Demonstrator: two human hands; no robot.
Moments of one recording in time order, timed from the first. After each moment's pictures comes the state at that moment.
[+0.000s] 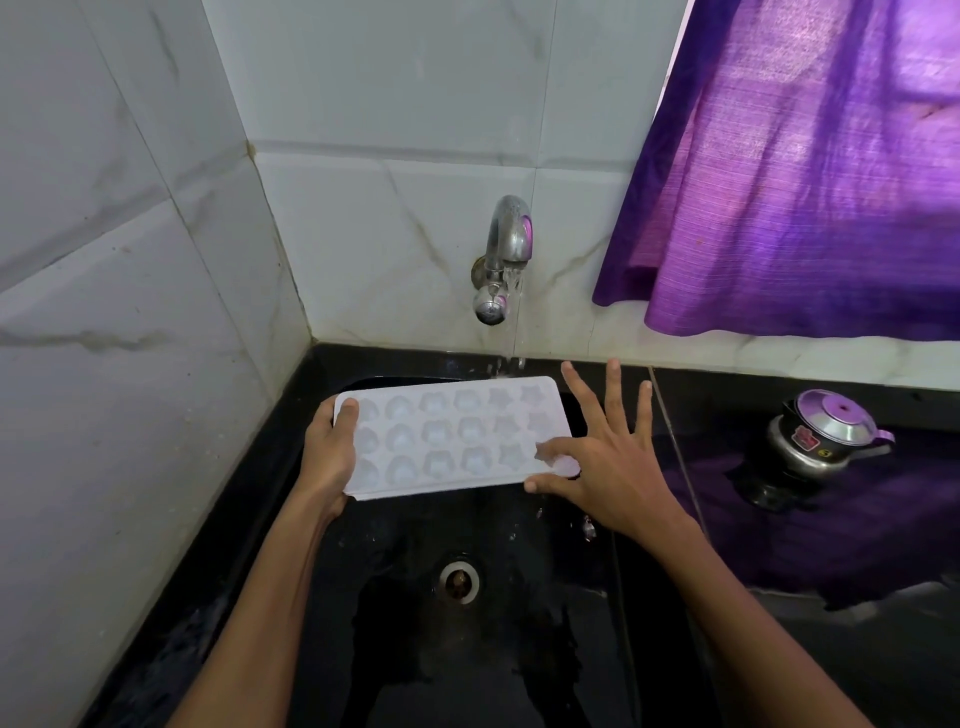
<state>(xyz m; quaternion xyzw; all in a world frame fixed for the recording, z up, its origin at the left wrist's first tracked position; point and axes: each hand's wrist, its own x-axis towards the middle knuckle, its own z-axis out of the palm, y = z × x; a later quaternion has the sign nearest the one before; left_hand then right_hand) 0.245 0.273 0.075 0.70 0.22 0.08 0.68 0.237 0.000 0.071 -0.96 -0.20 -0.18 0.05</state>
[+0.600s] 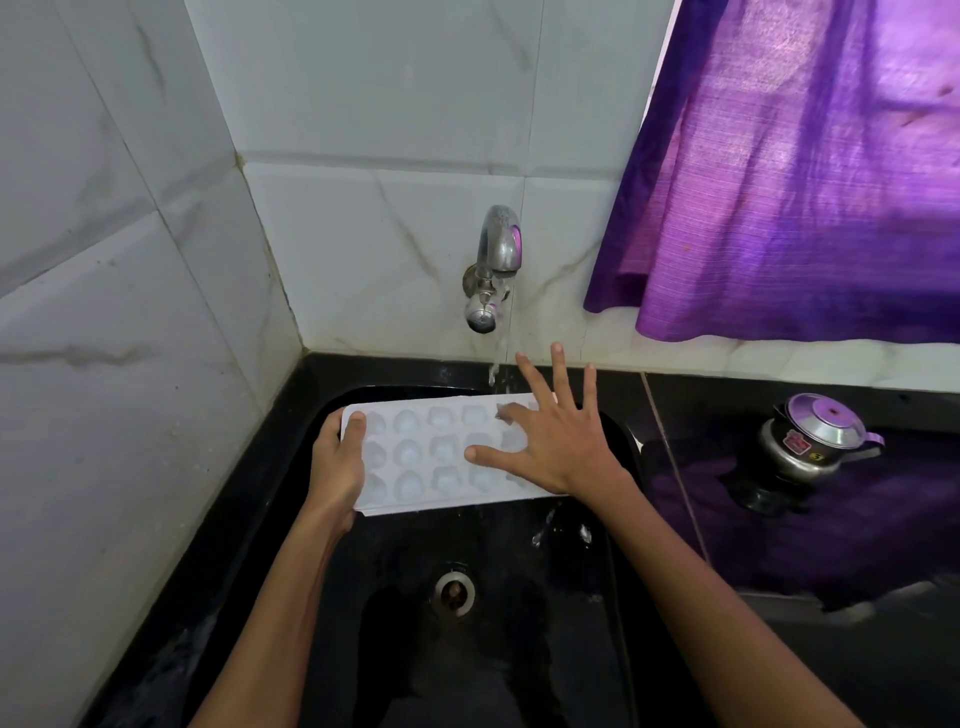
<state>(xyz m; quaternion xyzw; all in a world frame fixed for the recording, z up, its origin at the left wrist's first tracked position) 0.244 0.258 0.073 0.71 0.21 0.08 0.66 0.264 0.043 0.099 -0.99 -0.15 -0.05 0.05</state>
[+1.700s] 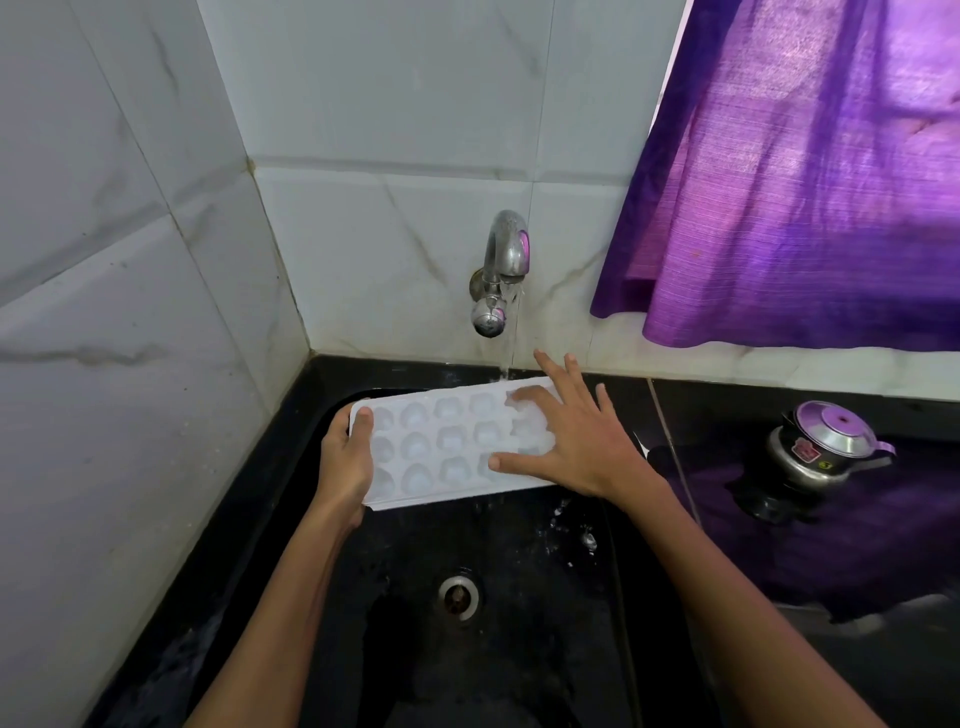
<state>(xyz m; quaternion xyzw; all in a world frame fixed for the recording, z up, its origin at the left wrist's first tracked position) 0.248 0.255 0.078 0.69 0.21 0.10 0.68 0.260 0.026 0.112 -0.97 -0.17 0.00 0.19</state>
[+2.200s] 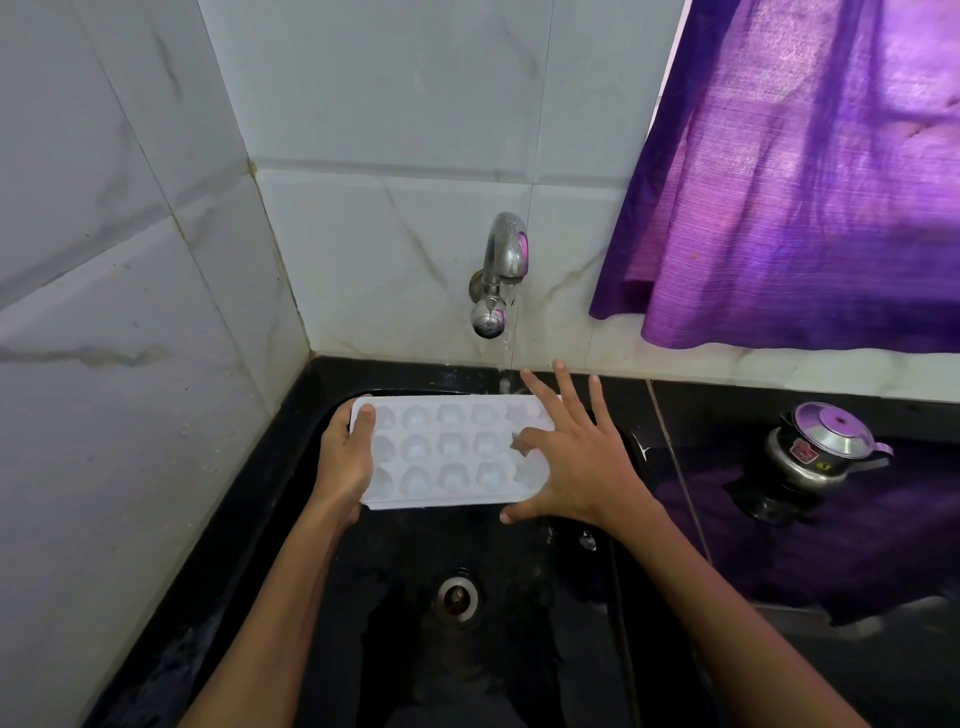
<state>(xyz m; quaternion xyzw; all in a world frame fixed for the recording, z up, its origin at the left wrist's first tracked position) 0.248 0.256 0.080 0.72 0.19 0.09 0.66 0.245 0.024 0.103 -0.97 -0.23 -0.06 0.02</state>
